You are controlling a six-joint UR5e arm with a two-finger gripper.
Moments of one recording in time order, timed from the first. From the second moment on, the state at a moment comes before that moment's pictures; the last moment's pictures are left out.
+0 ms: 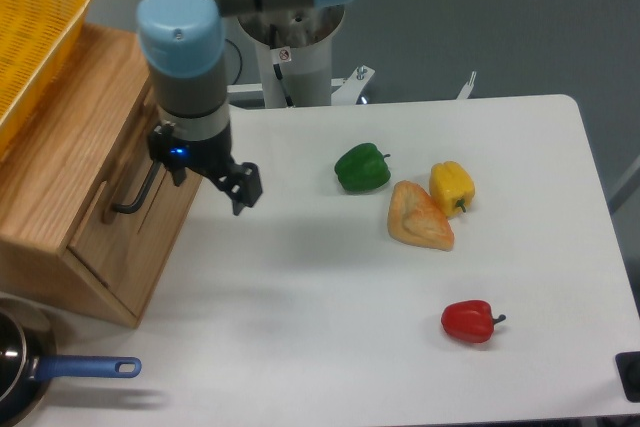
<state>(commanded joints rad) 2.27 -1.77 -1.50 -1.35 1.48 0.84</state>
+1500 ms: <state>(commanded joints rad) 2.75 -1.80 -1.50 -1.33 1.58 1.89</state>
